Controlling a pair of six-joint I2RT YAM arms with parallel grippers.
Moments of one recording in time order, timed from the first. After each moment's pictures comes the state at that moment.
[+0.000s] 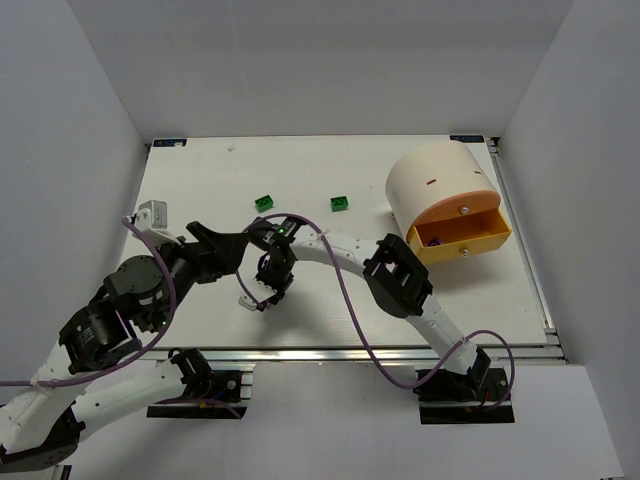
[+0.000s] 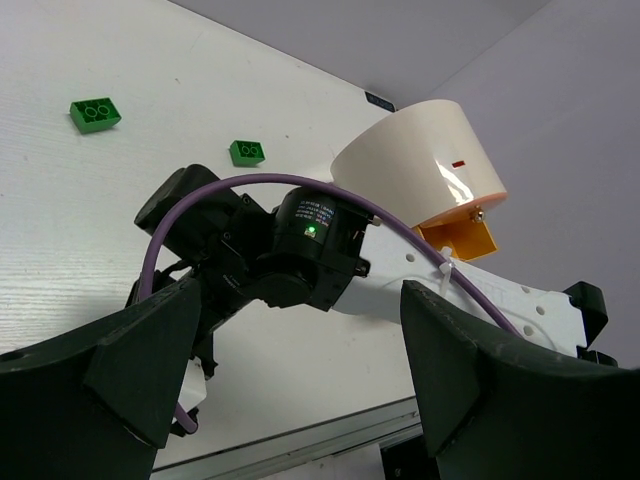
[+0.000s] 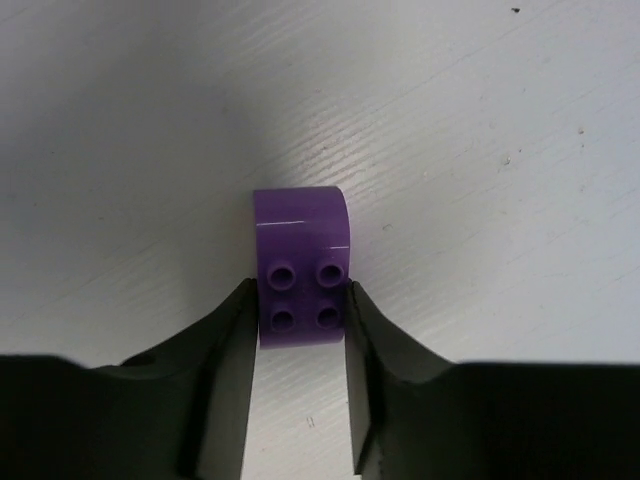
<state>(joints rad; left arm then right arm) -0.95 0.58 1.12 -0.71 -0.58 -0.76 1.06 2.35 1.98 -1.00 -0.52 -1.70</state>
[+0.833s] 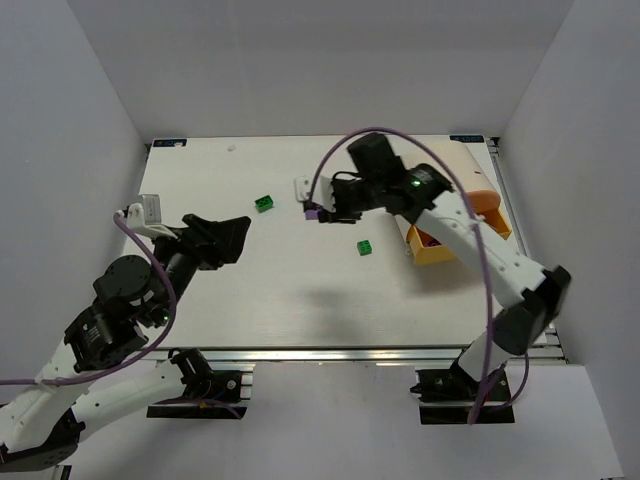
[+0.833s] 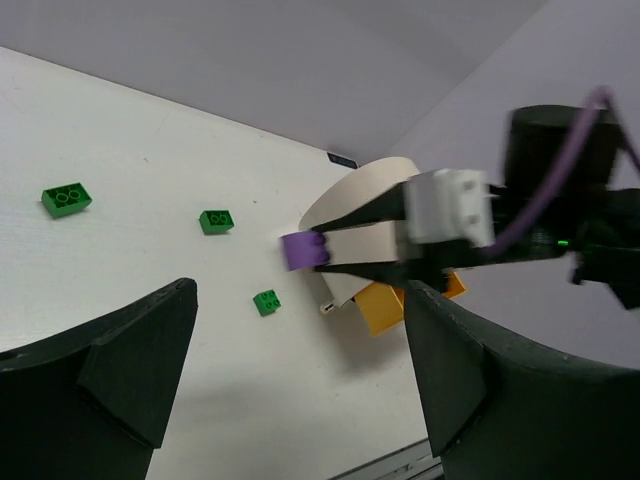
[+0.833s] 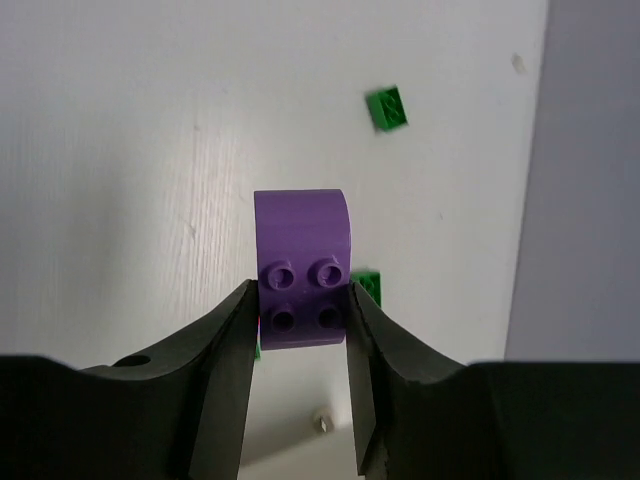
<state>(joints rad) -0.95 0.57 1.10 -0.50 -0.58 -0.62 0.80 1.66 1.76 -0.87 -0.43 -1.00</state>
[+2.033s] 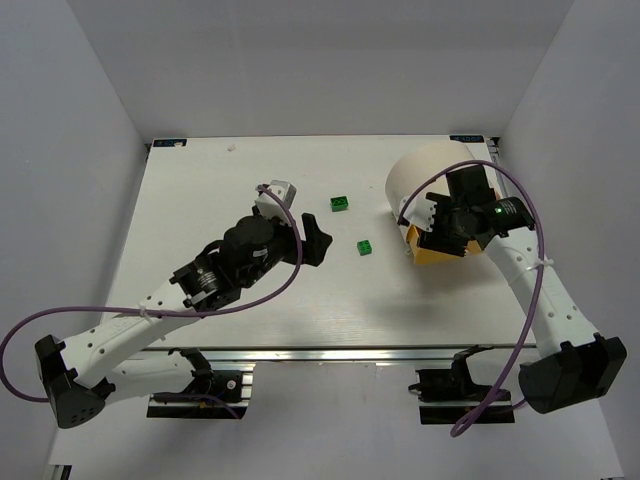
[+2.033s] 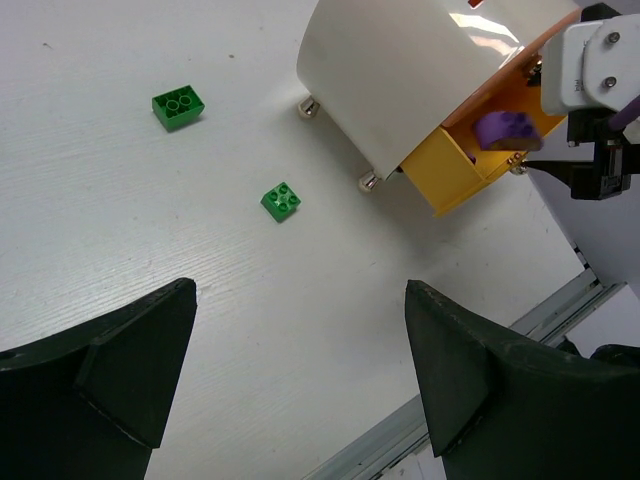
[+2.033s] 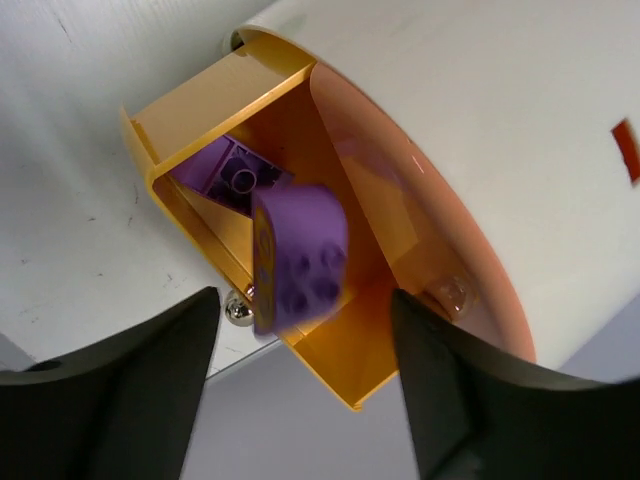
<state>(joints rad) -0.94 1.03 1.01 -0.26 -0.30 -0.45 0.31 1.21 1.27 -1.05 -0.02 -1.16</state>
